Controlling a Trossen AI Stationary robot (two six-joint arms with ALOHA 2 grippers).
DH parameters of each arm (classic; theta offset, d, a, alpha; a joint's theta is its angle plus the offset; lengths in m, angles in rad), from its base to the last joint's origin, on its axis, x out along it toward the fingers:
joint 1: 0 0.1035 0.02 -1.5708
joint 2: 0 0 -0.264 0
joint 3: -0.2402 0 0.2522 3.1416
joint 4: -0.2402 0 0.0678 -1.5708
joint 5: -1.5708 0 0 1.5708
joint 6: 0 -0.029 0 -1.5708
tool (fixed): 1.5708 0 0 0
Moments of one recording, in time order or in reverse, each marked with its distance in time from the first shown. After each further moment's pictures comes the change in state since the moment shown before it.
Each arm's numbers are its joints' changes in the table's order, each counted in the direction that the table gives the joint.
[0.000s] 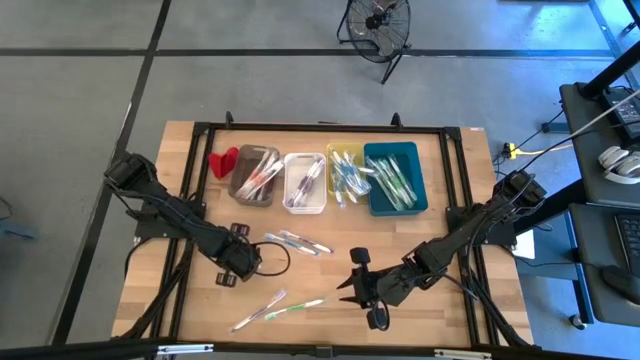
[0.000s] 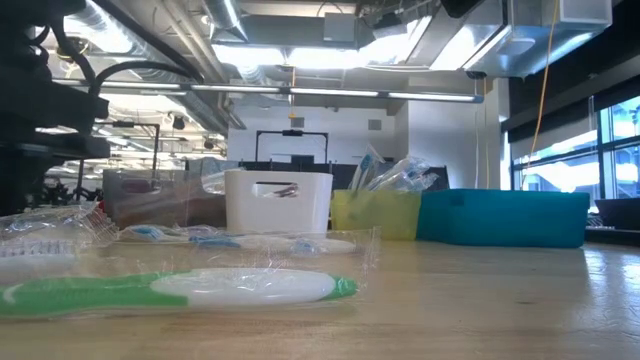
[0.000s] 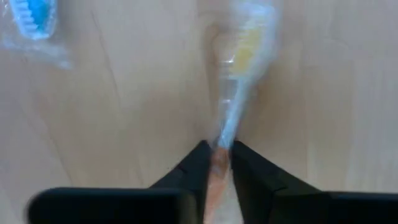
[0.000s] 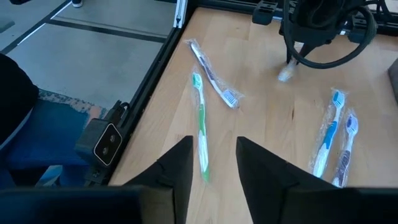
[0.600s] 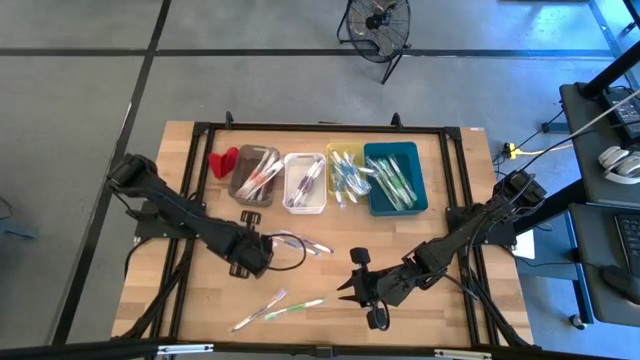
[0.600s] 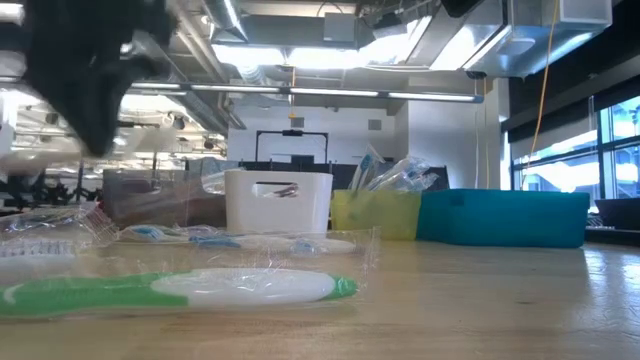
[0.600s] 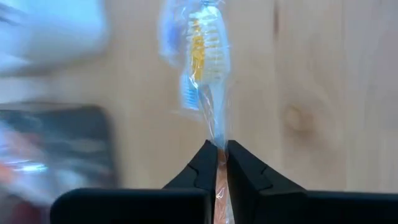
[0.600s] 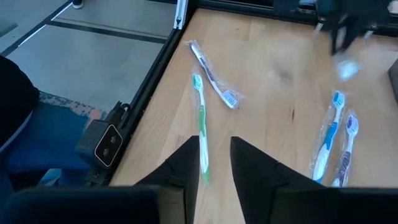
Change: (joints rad) left arm 0.059 -0.008 -0.313 -0.309 0.208 -0.078; right arm 0.000 0.000 0.000 0.004 0.000 -0.001
